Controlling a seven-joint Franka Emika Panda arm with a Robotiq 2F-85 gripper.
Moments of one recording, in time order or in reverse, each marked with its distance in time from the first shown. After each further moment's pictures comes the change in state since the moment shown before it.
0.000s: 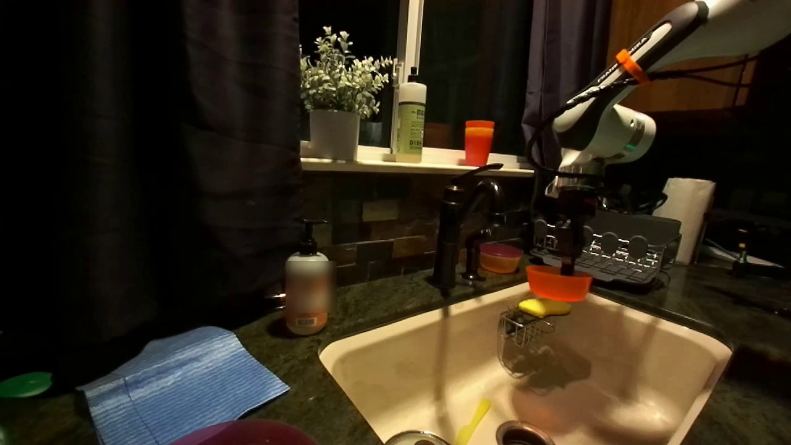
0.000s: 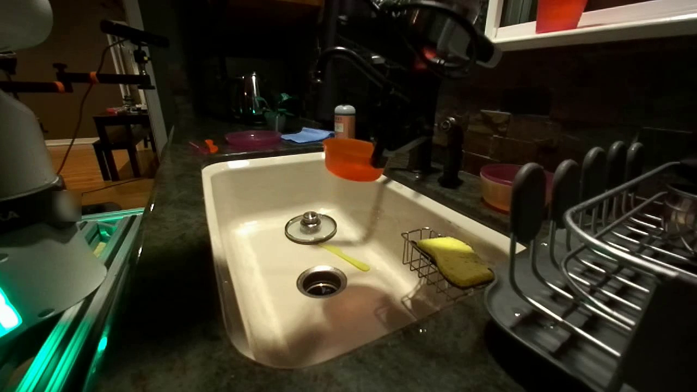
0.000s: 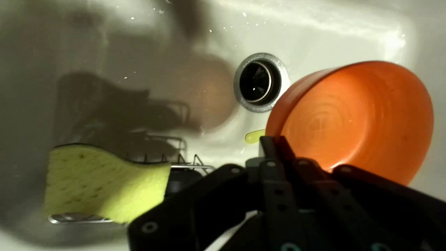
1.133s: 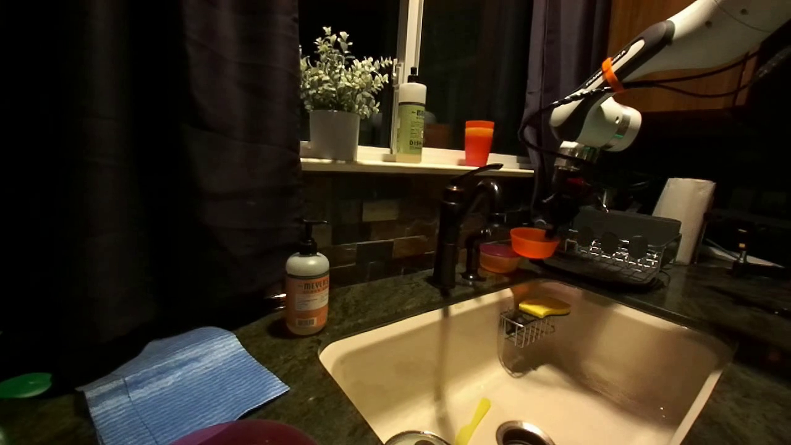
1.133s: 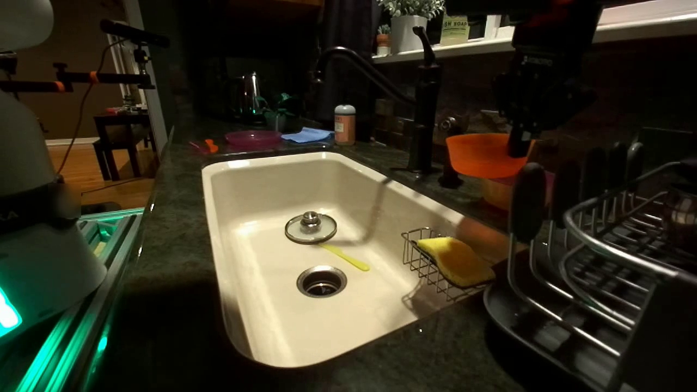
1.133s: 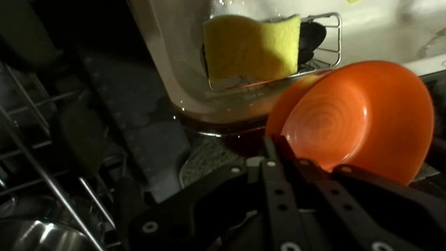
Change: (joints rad) arm -0.008 0.183 -0.135 0.317 -0.018 0.148 0.235
